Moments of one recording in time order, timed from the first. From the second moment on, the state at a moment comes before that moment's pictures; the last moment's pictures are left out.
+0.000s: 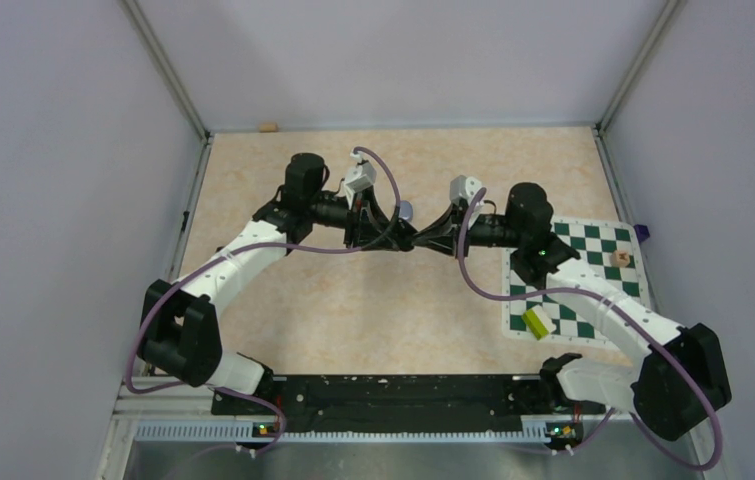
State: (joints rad) left arm -0.43 1.45 1.08 -0.03 1.27 0.05; right arm 0.50 1.16 0.79 0.29 -0.96 -0.10
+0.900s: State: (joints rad) left arm -0.44 1.45 1.08 -0.03 1.27 0.05; right arm 0.51 1.10 0.79 0.24 -0.96 -0.09
